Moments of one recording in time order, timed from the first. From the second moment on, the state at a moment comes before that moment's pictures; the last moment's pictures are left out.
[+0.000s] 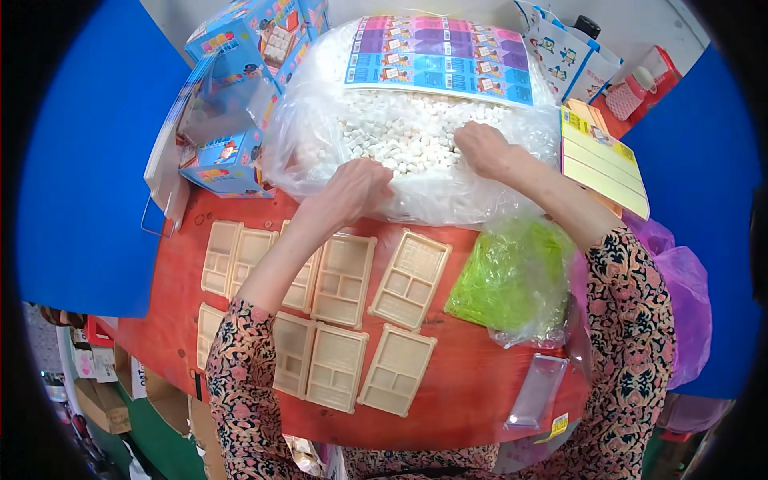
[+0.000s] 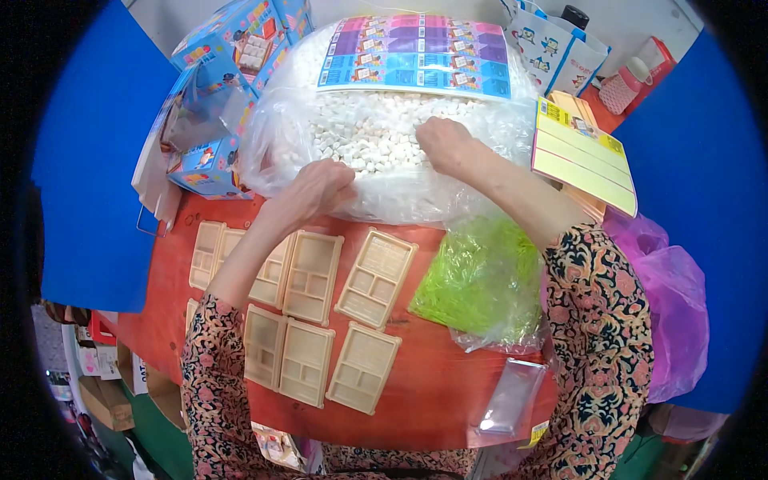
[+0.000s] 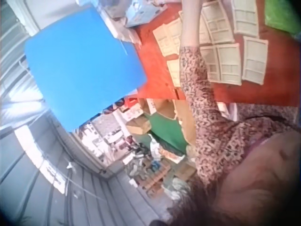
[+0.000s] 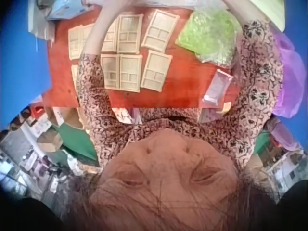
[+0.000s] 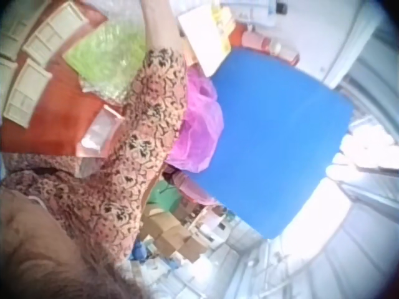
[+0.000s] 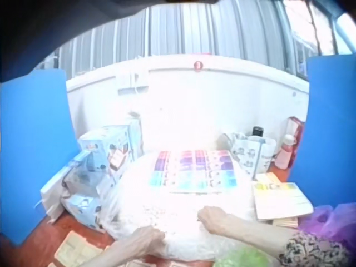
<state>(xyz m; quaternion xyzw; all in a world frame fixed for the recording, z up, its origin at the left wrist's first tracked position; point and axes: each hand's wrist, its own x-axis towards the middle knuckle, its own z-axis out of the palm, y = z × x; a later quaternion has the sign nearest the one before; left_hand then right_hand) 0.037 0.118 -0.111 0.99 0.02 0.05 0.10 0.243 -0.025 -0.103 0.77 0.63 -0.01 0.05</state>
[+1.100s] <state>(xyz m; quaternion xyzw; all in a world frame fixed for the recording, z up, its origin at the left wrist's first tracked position) 0.066 0.209 -0.089 0.98 0.14 0.11 0.11 0.235 0.155 -0.122 0.65 0.75 0.03 -0.15</state>
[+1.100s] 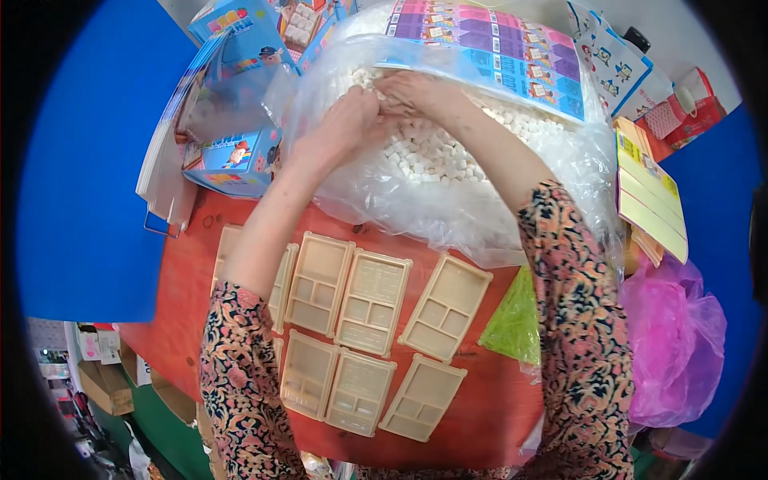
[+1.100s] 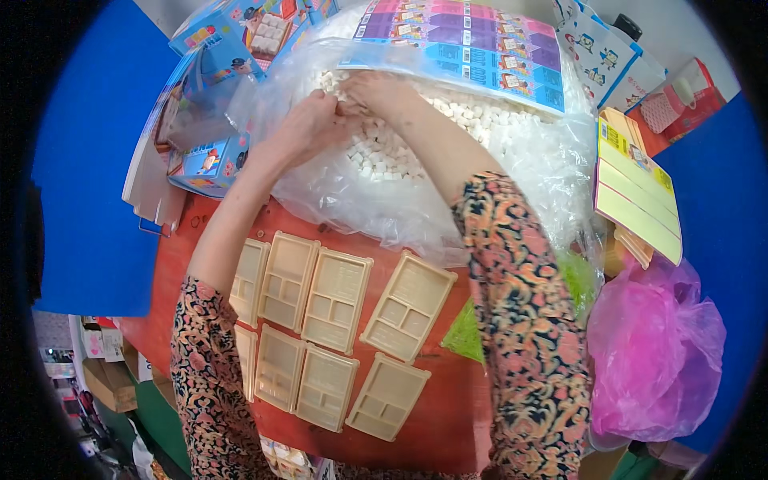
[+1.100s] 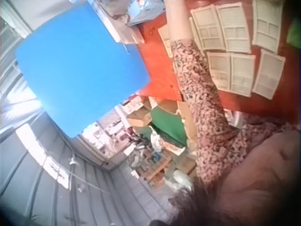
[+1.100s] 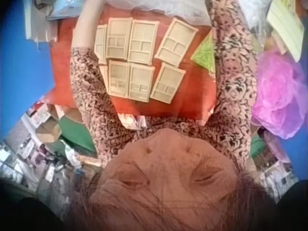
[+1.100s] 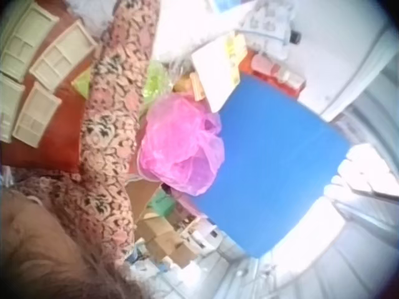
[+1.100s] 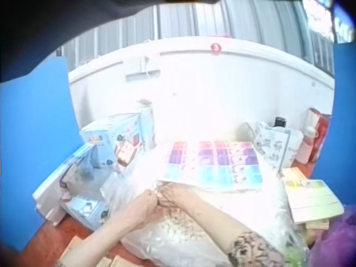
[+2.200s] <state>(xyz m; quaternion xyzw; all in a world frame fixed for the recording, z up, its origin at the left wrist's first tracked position) 0.107 0.136 -0.112 0.58 0.40 0.30 0.64 0.186 0.072 -0.096 0.82 0.36 -0.08 -0.44</state>
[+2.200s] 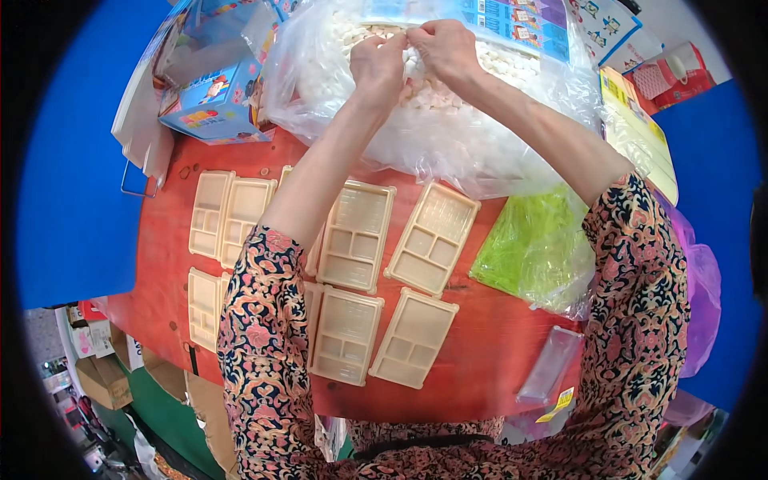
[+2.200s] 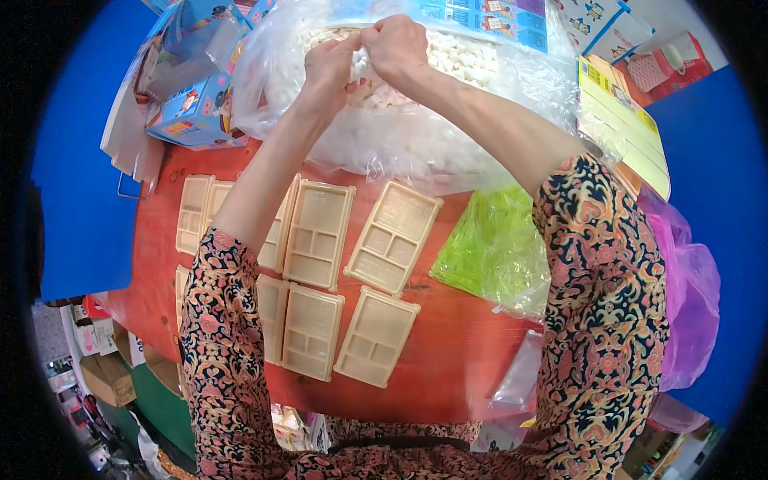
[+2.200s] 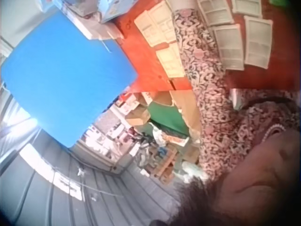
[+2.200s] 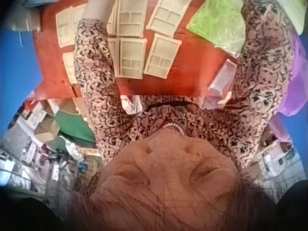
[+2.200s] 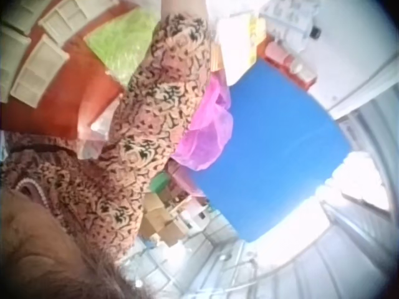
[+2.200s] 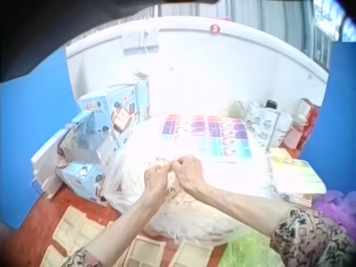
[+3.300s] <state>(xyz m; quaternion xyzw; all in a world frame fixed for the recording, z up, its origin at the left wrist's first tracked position) -0.087 0.021 -0.080 0.38 0.36 0.29 0.80 0.007 -0.027 -0.069 0.66 0.62 0.00 -0.42</state>
